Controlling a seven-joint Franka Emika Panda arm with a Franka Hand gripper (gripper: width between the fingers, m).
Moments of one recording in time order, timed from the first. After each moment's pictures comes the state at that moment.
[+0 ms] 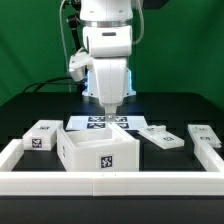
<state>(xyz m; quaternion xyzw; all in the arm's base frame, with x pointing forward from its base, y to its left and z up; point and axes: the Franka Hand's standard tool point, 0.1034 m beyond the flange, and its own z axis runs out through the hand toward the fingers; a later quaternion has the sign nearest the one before) 0.520 -0.029 0.094 -0.70 -0.71 0.04 0.06</state>
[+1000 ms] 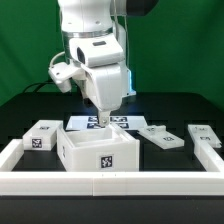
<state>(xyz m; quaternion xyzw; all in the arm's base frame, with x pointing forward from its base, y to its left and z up) 0.498 -0.055 0.077 -0.58 -0.81 0.02 0.08</state>
